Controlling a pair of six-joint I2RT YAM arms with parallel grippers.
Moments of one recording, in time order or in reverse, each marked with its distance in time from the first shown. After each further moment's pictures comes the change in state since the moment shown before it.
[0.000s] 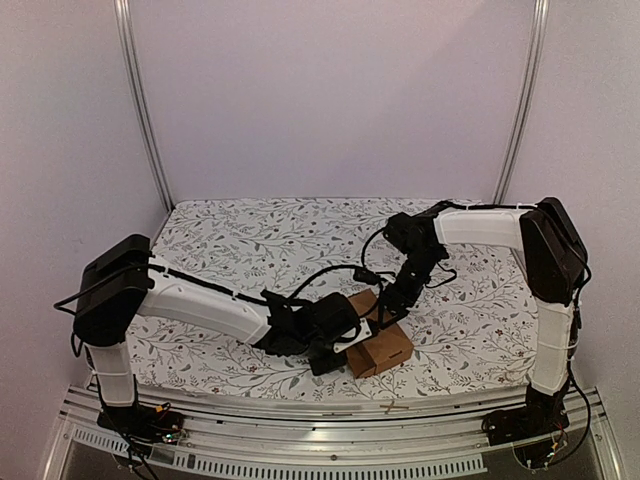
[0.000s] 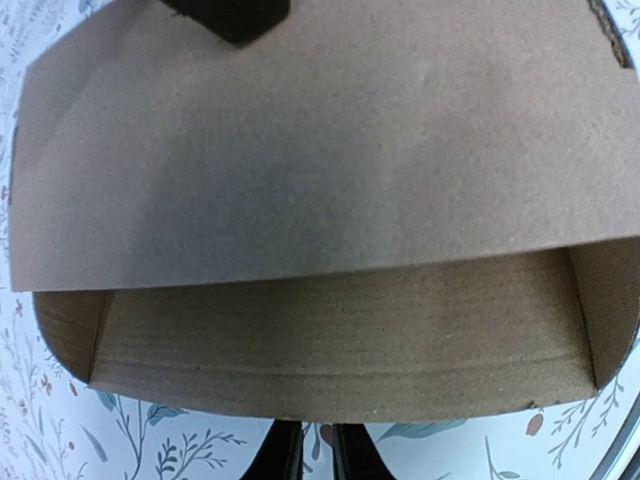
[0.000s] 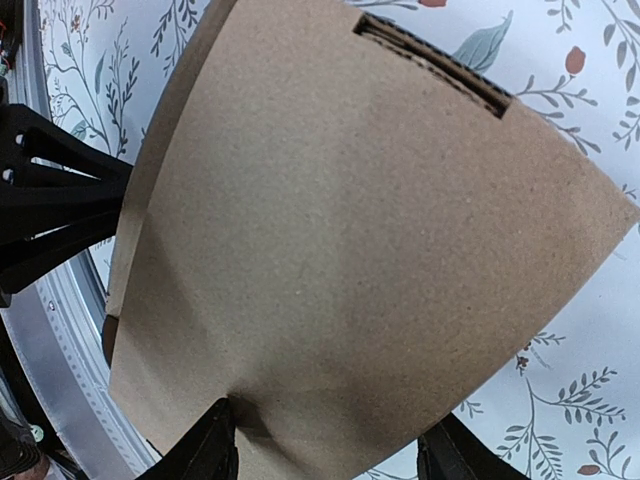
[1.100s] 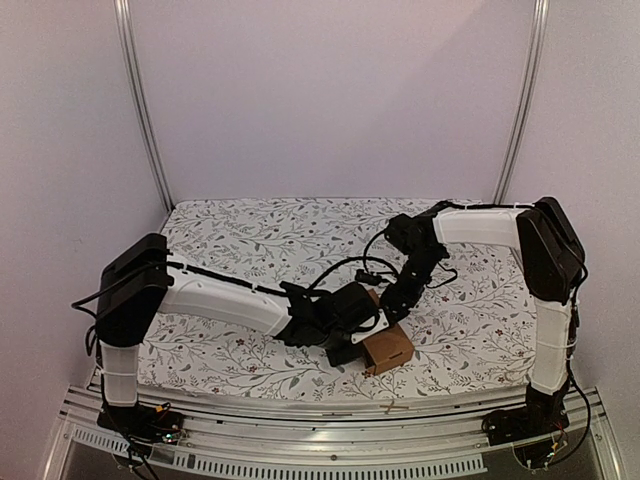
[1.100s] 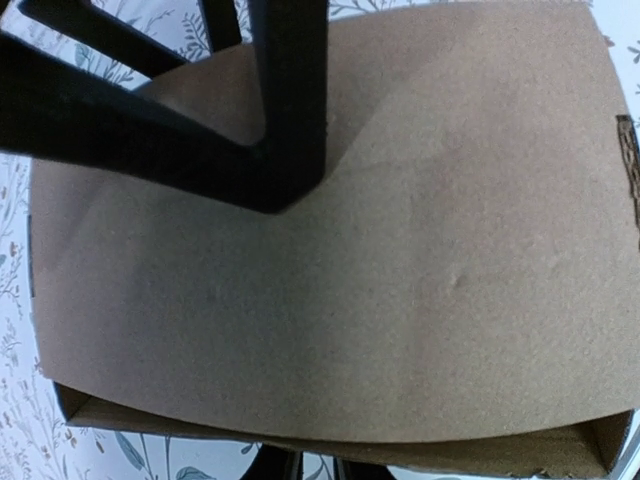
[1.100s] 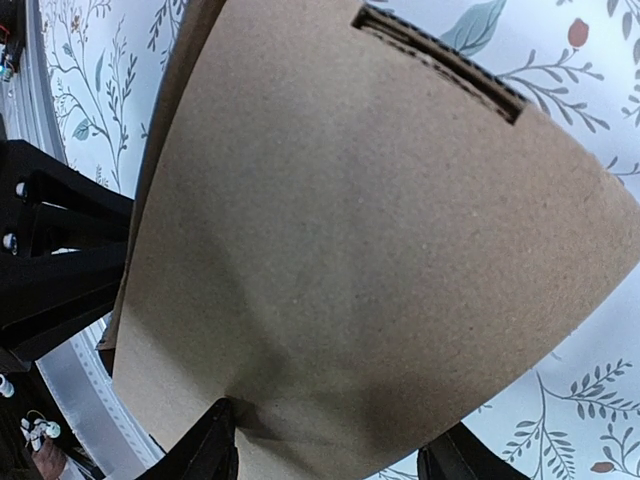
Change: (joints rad) left arm 0.014 0.100 0.174 -0.042 0.010 0.031; right arm -0.009 0.021 0.012 -0.029 -0.035 0.008
